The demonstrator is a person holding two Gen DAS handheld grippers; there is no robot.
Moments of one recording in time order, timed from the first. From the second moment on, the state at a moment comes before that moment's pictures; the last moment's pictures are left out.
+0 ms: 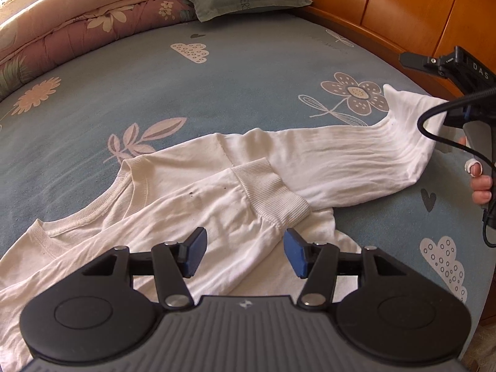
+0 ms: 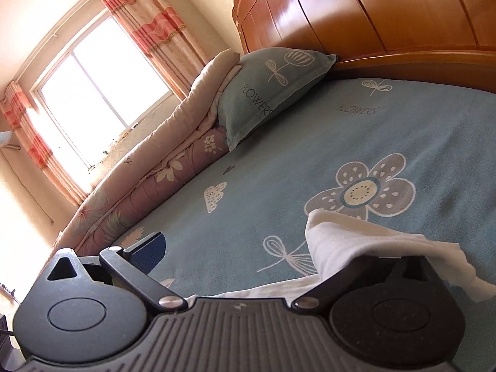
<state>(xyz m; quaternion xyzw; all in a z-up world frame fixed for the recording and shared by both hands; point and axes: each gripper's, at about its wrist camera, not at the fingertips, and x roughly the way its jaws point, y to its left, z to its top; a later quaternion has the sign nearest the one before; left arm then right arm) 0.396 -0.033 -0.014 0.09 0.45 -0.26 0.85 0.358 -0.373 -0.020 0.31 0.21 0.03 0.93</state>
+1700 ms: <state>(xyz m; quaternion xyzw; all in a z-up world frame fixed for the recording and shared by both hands) 0.338 0.180 -0.022 0.07 0.51 -0.17 0.84 0.407 -0.036 0.022 -0.01 0.28 0.22 0.93</state>
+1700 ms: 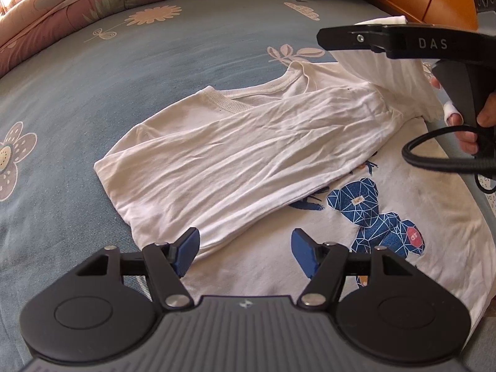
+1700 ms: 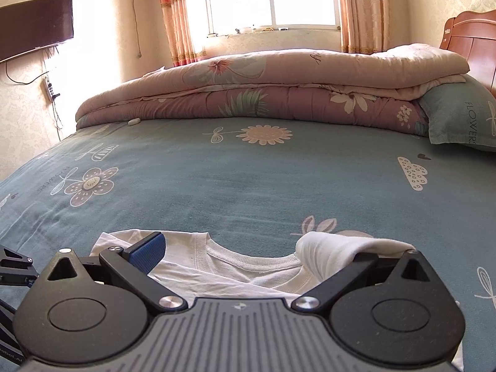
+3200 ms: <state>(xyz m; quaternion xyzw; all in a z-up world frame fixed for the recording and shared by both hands) 0.307 0.252 -0.026 0.03 0.52 -0.10 0.85 0.399 0.024 -0.051 0.08 0.48 0.30 0.82</state>
